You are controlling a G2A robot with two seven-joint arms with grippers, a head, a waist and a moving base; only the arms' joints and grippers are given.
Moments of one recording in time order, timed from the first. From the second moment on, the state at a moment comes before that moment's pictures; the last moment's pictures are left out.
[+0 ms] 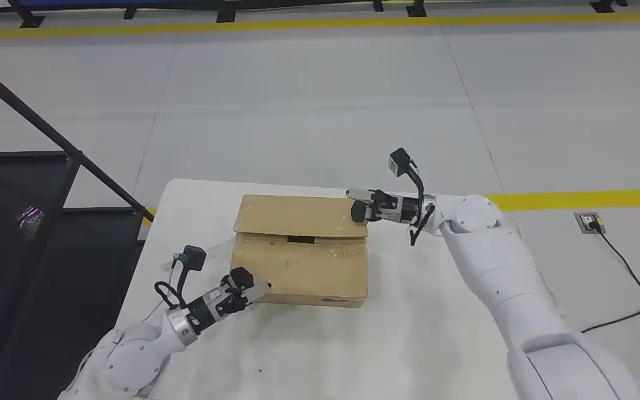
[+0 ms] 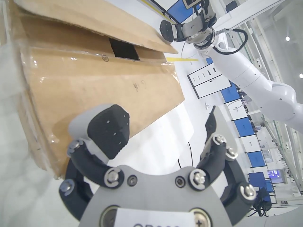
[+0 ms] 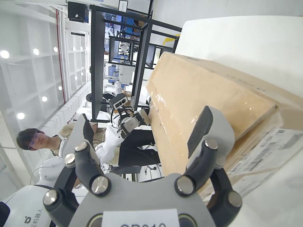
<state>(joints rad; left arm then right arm) 1.27 -0.96 -1.37 -1.65 0.19 -0.51 -0.50 -0.25 -1.44 1.12 -0.43 0.25 -0.51 1.20</state>
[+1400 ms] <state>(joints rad) 1.37 -0.97 -1.51 -1.68 0.27 -0.48 -0.32 -0.56 -1.36 1.18 -0.93 0.18 -0.26 1.12</state>
